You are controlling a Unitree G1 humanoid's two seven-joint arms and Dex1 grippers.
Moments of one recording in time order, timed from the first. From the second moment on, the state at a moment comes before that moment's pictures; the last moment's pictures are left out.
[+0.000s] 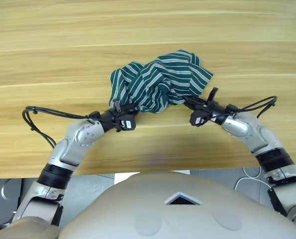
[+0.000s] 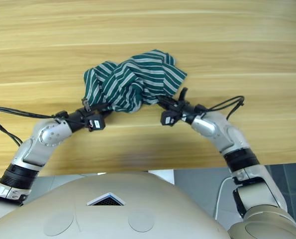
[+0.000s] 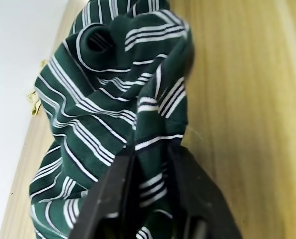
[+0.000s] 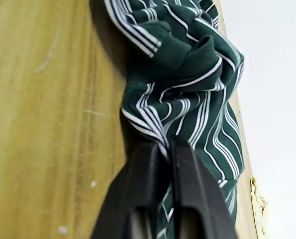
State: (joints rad) left arm 0.15 0.60 -0.33 -0.13 0.49 -0.28 -0.56; right arm -0.02 -0.68 0.40 0.23 -0.58 -0.62 0.25
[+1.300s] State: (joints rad) left arm -0.79 0.38 -0.01 0.70 -0.35 -0.52 -0.34; right arm -0.86 -0.48 0.10 0.67 0.02 -0.52 -0.07
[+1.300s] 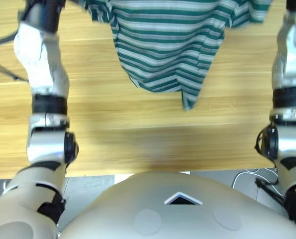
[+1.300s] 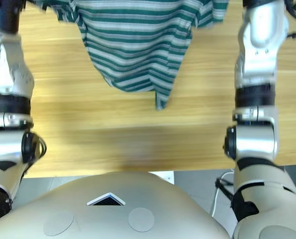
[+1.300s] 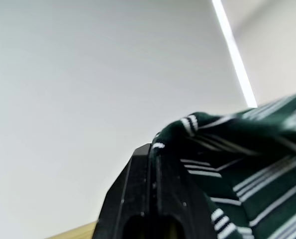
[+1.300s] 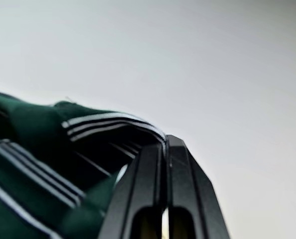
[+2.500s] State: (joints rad) left arm 0.10 0.58 -0.18 0.52 -0.10 -0.89 -0.68; right arm 0.25 -0.82 0.30 0.27 0.05 -0.81 0.37
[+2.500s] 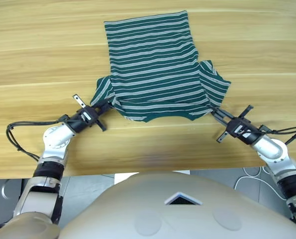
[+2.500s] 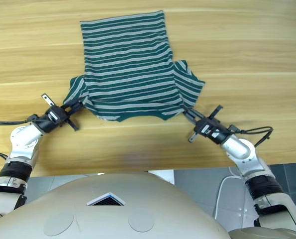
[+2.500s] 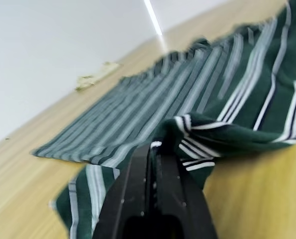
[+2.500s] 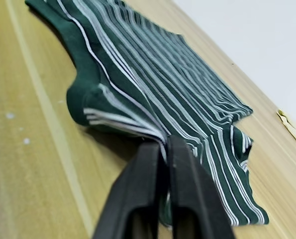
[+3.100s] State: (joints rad) left arm 0.35 0.75 -0.08 0.37 -0.04 -0.89 -0.65; right arm 0.47 -0.88 0.07 0.05 -0.01 -0.74 0.47
